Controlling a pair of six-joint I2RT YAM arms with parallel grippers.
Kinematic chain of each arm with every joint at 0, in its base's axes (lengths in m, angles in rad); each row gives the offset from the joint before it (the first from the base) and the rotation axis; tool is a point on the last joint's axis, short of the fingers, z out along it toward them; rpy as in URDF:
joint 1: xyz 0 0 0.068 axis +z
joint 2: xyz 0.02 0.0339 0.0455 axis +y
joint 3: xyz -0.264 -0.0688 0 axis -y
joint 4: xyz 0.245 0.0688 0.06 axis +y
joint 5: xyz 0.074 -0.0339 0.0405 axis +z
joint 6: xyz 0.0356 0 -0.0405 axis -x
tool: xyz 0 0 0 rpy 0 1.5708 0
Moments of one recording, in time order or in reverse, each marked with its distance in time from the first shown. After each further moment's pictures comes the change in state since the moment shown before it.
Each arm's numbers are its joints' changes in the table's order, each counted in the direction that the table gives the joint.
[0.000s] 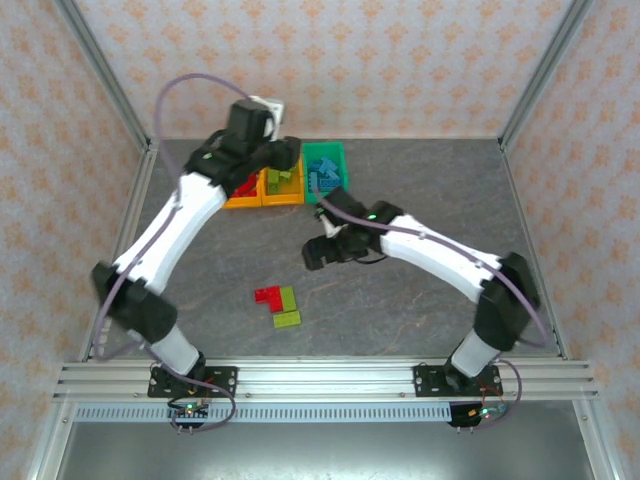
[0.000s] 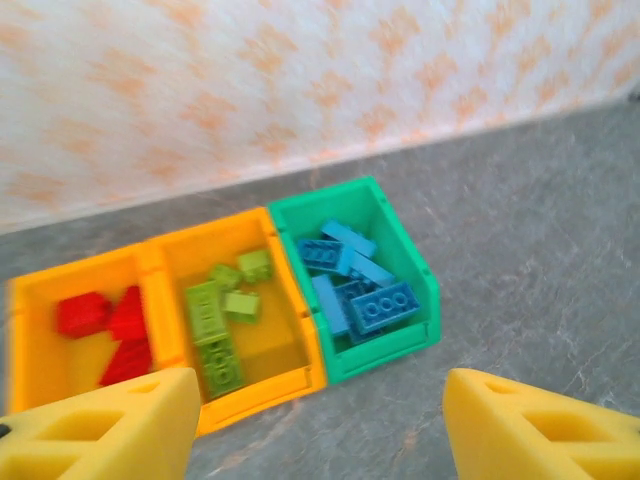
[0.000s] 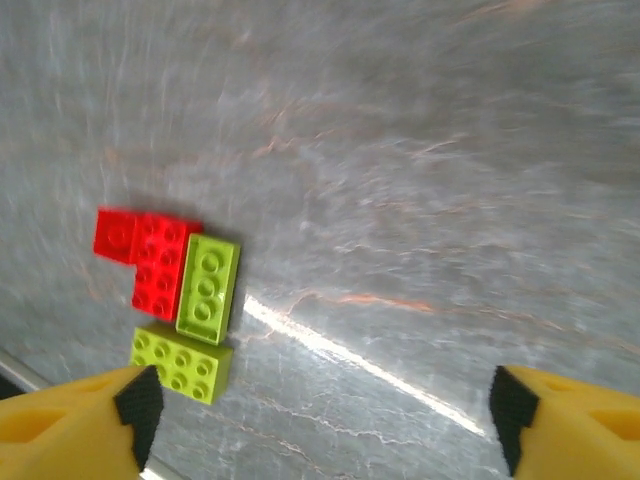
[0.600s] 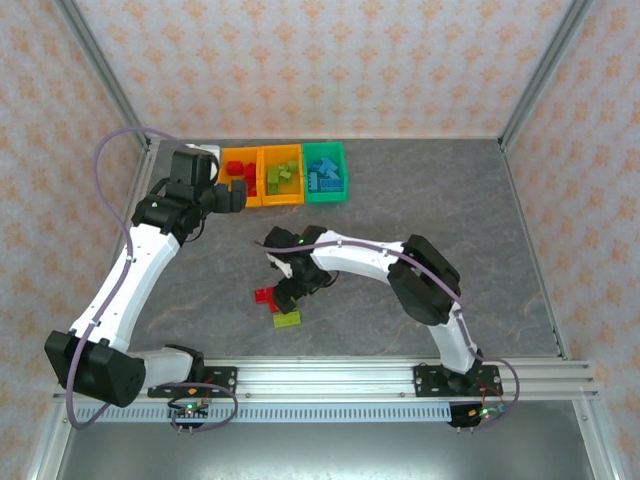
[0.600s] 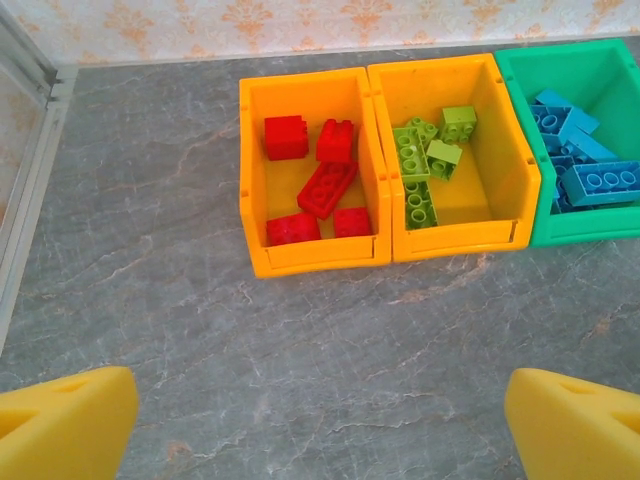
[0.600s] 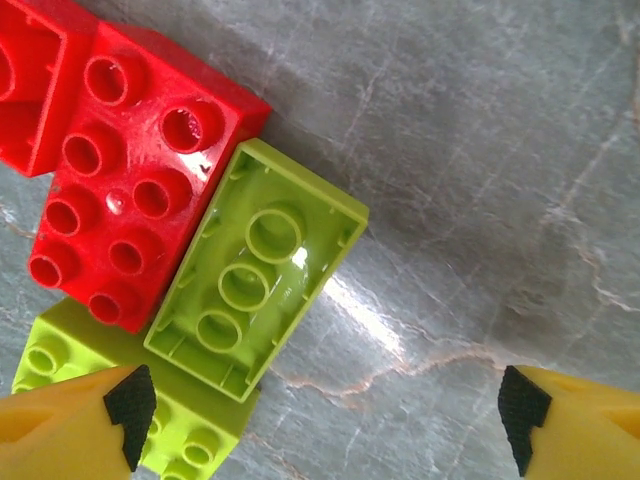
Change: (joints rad) left arm 0.182 -0.332 -0.422 0.073 0.086 -0.005; right arm 0.162 0.408 0.169 0.055 0.041 0.150
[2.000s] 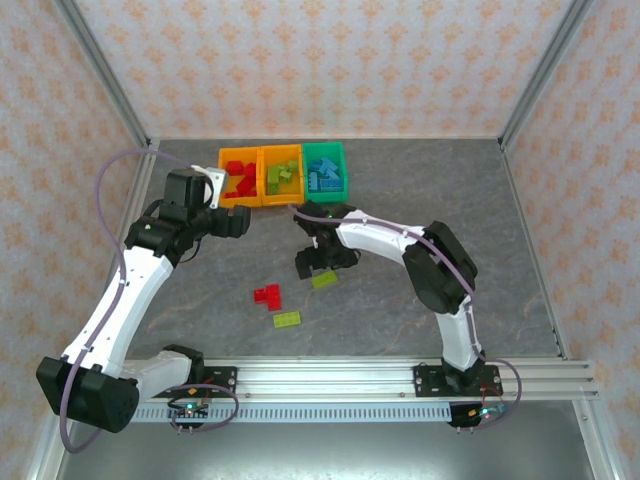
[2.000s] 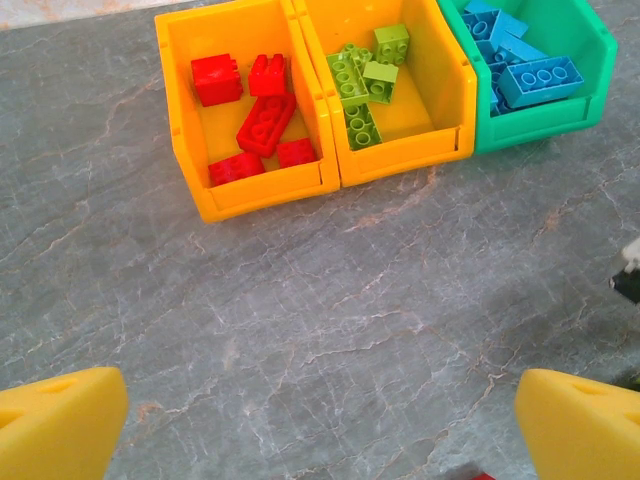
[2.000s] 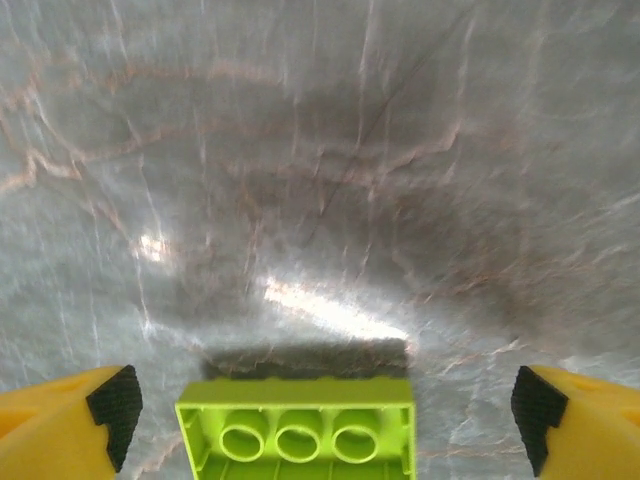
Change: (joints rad) left arm 0.013 -0.129 -0.150 0.021 -0.152 -0.100; right arm -0.197 -0.049 -0.082 -0.051 -0.079 -0.200
